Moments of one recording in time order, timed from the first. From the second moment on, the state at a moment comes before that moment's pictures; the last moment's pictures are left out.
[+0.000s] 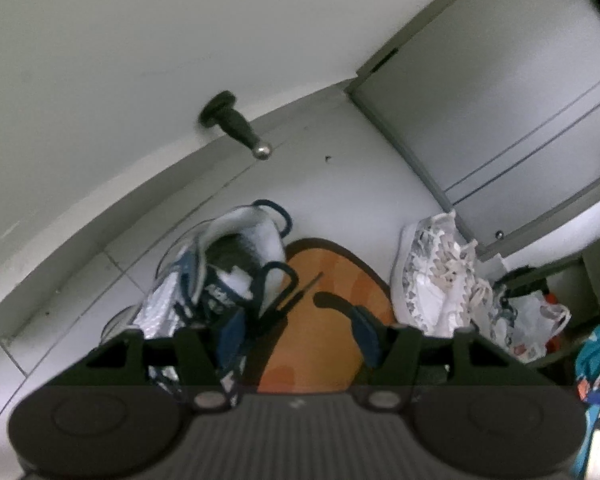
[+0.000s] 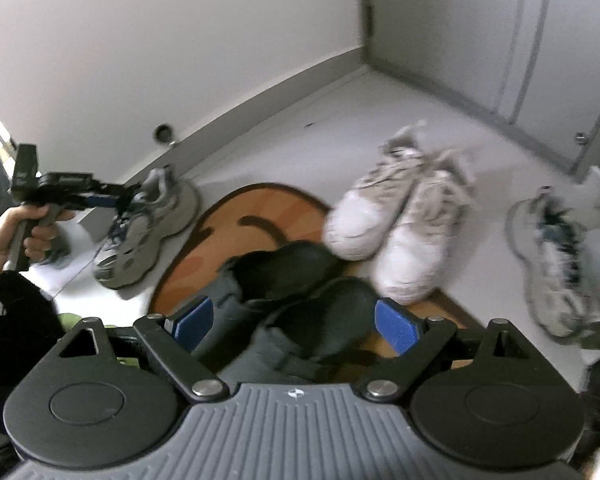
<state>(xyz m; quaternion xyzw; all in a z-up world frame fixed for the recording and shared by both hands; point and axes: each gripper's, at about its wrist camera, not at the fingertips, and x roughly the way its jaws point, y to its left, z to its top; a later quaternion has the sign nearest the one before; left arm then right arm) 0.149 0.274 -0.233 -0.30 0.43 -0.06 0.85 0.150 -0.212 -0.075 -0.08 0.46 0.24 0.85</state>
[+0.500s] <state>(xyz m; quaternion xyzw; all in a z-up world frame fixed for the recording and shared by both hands) 0.181 0.181 -0.200 -0.25 0.42 -0.14 0.86 0.165 -0.258 -0.045 -0.08 0.43 0.19 0.88</state>
